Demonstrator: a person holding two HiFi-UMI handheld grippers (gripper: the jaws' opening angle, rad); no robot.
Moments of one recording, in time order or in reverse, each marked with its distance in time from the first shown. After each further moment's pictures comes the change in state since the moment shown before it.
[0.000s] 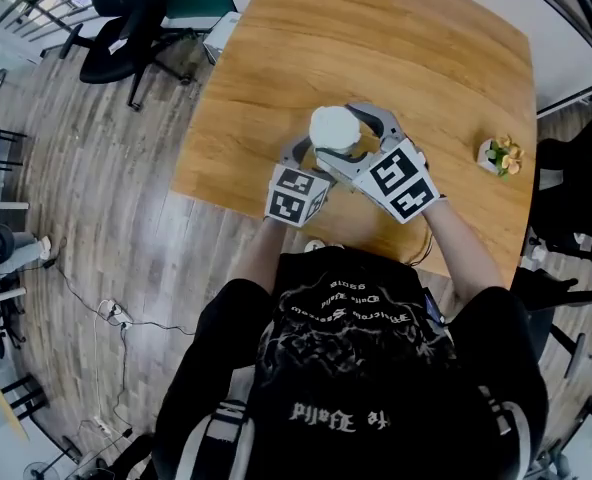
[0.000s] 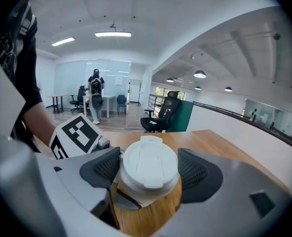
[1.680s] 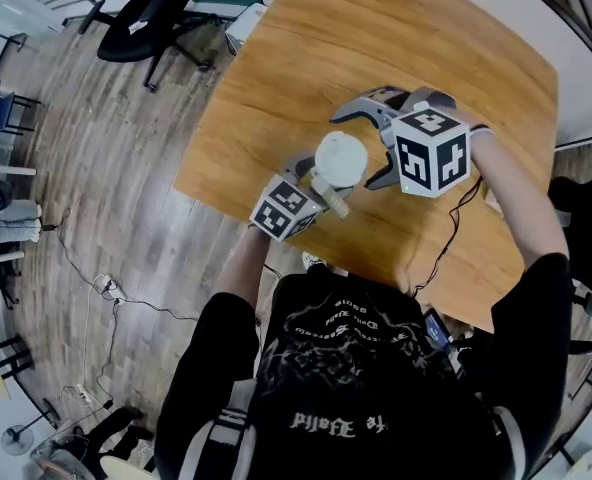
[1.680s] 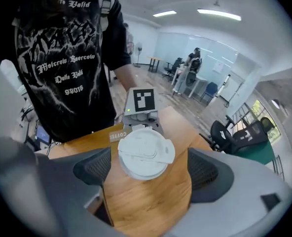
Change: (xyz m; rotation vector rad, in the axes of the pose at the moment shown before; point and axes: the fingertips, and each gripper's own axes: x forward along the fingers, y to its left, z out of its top) left arm 0.013 0.001 0.005 0.068 0.105 -0.141; right arm -0.014 -0.018 -0.002 -0.901 0.240 0.805
